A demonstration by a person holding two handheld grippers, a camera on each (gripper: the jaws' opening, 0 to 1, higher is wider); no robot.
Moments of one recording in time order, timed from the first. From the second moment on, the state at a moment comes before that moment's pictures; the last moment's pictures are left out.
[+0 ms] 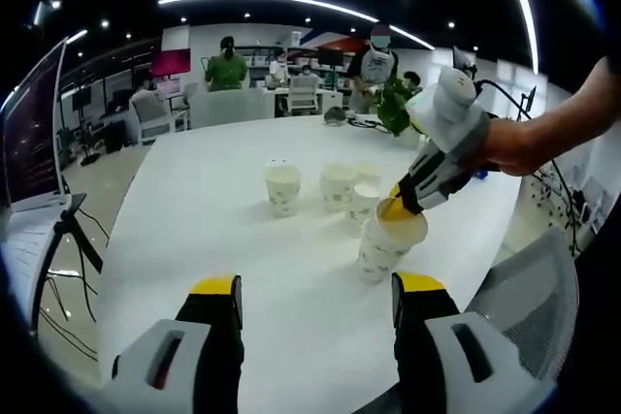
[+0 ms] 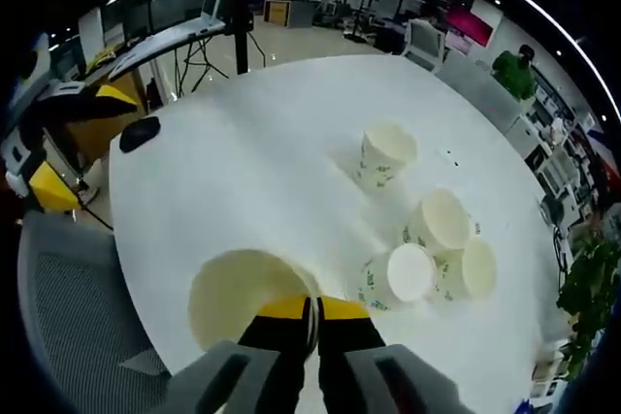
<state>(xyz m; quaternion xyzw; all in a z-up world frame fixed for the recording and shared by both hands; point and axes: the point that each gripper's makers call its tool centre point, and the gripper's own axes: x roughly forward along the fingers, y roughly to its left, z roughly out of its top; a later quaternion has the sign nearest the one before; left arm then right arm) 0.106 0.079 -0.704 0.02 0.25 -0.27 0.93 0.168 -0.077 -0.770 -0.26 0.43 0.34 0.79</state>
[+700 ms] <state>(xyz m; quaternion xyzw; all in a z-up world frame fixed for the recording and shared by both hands) 0.104 0.078 -0.706 0.02 0.25 -0.27 0.93 0.169 -0.080 -0.772 -0.26 0.44 0.34 0.79</state>
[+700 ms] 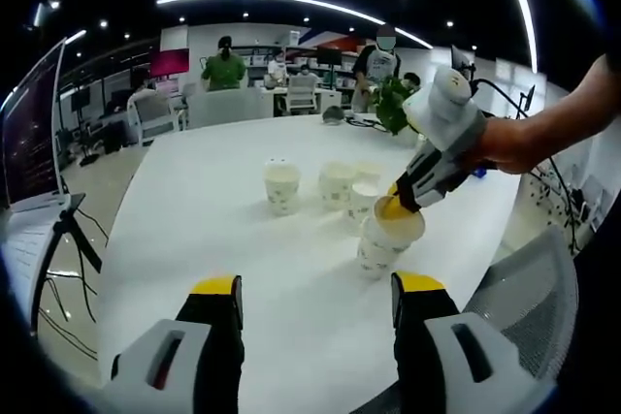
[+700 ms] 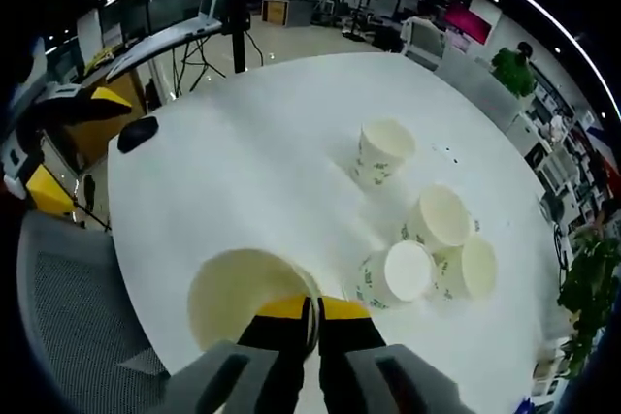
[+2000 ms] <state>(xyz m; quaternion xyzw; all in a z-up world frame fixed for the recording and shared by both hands) 0.102 0.073 -0.708 0.03 0.25 -0.27 0.93 0.181 -0.089 -0.759 -0.25 0.42 0.33 0.81</state>
